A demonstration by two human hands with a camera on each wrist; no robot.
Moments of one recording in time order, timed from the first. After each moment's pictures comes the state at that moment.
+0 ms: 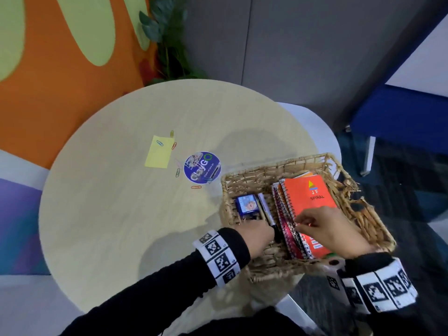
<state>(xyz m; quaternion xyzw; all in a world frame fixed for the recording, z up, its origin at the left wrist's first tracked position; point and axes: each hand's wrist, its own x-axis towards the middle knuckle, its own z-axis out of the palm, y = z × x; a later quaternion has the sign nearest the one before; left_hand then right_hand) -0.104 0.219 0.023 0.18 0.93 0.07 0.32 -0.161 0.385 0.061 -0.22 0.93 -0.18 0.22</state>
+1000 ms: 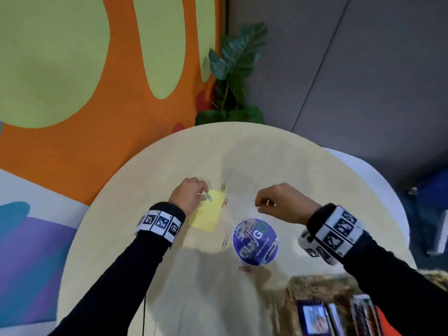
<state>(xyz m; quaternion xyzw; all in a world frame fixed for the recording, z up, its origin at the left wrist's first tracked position) -0.217 -0.153 -0.028 -0.21 0.95 0.22 0.05 -0.335 0.078 0.054 -0.48 0.83 -0.12 0.23</state>
